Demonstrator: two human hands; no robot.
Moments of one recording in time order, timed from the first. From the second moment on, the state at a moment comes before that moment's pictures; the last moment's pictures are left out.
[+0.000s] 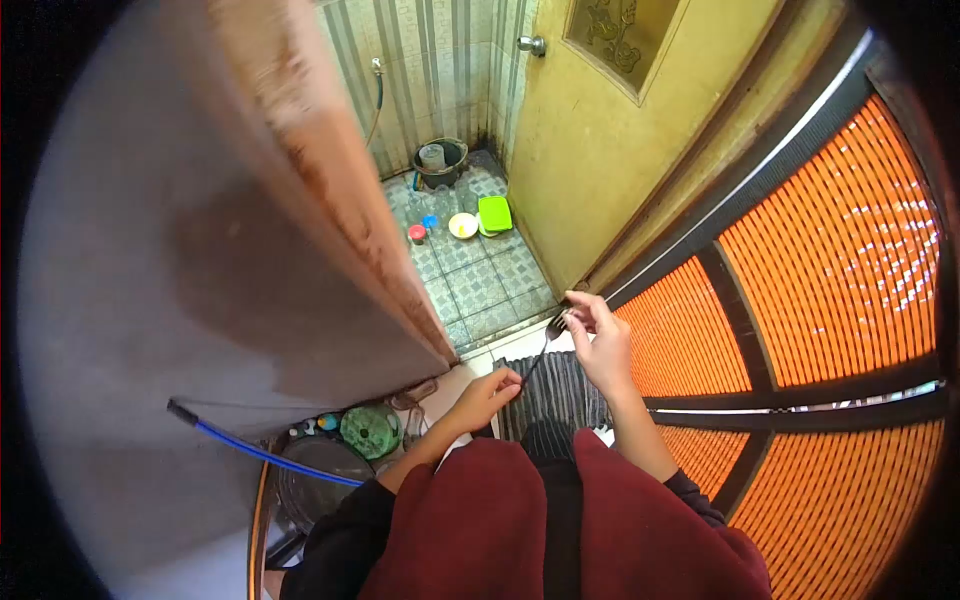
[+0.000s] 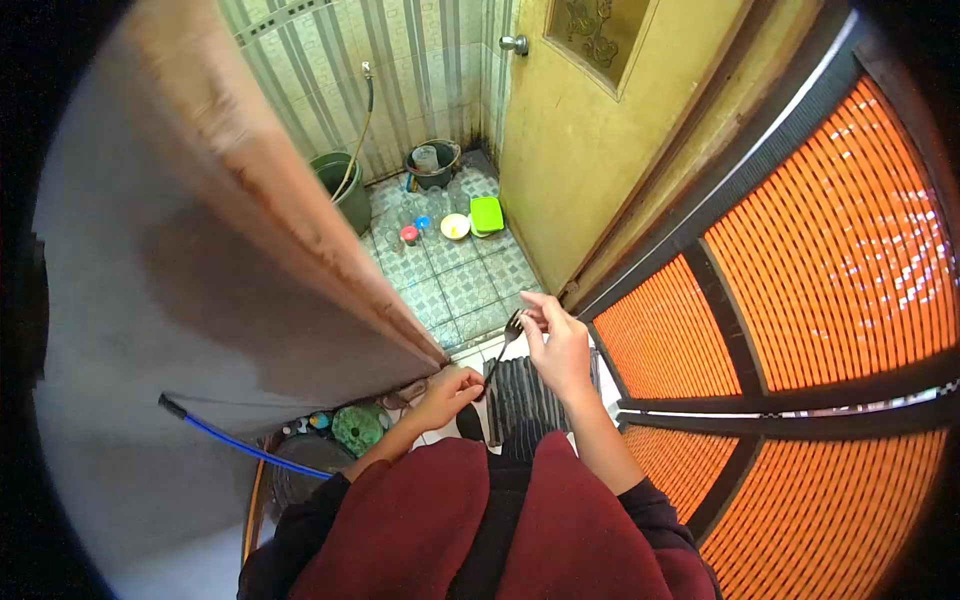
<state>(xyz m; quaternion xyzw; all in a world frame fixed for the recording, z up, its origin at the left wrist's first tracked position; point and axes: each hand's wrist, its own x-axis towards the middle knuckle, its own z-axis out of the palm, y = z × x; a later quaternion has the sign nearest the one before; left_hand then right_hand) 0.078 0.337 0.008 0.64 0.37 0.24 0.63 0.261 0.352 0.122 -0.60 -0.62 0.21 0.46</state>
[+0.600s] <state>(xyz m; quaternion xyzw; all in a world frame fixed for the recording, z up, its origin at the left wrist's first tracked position) 0.200 0.650 -0.043 0.39 0.53 0.35 0.67 0.326 0.697 -0.042 -0.53 -0.38 0.70 0.30</state>
